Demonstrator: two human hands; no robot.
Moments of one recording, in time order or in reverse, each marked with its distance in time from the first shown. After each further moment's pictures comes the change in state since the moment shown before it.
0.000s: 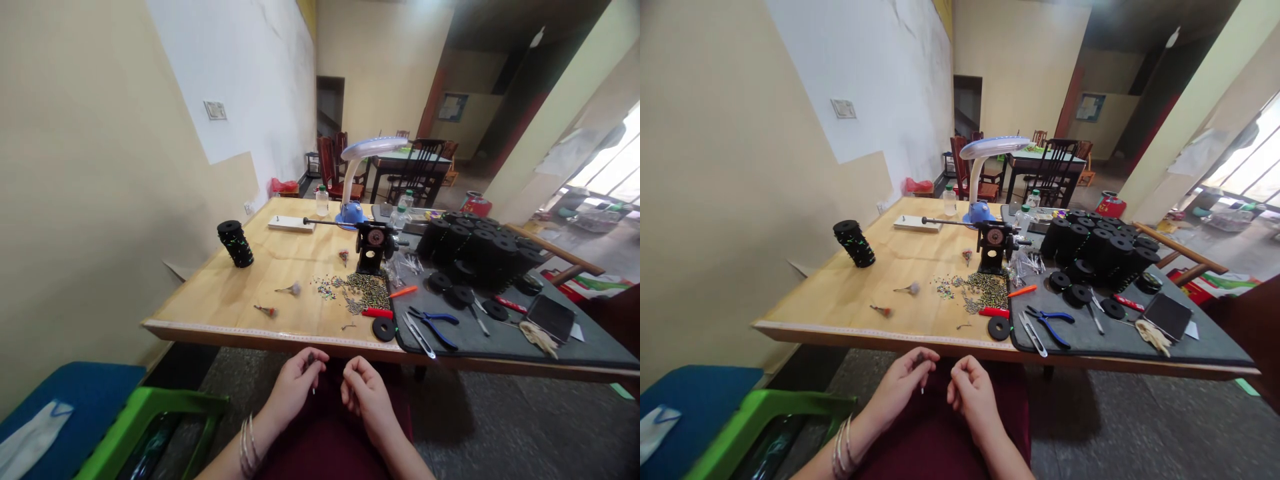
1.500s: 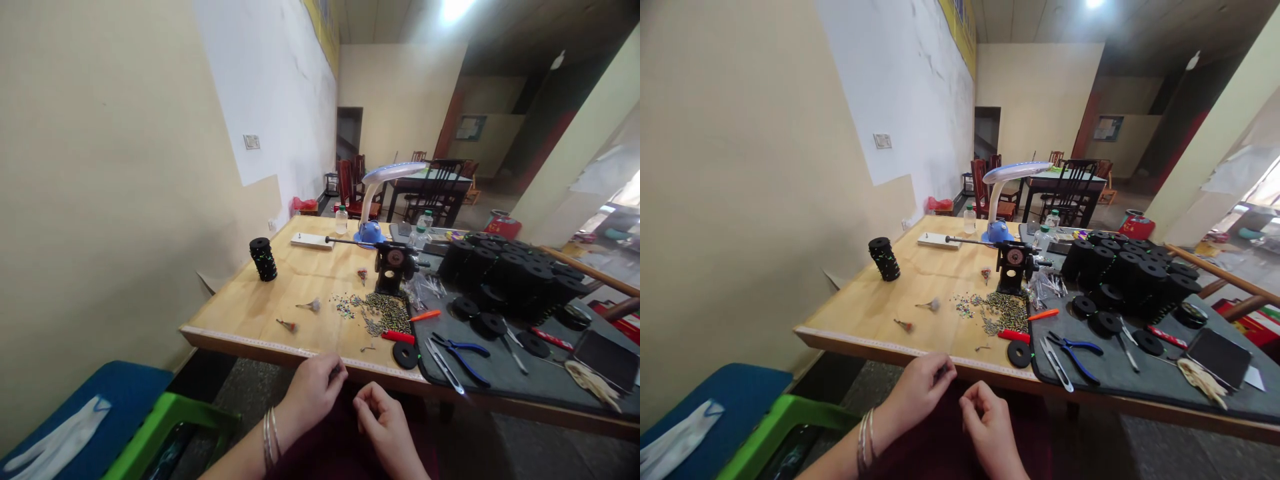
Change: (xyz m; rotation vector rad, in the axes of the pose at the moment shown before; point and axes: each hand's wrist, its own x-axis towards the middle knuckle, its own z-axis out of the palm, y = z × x) left_hand 0.009 0.040 -0.008 0.861 -0.014 0.385; right_hand 0.007 0.004 -0.006 -0.389 -0.061 -0.298
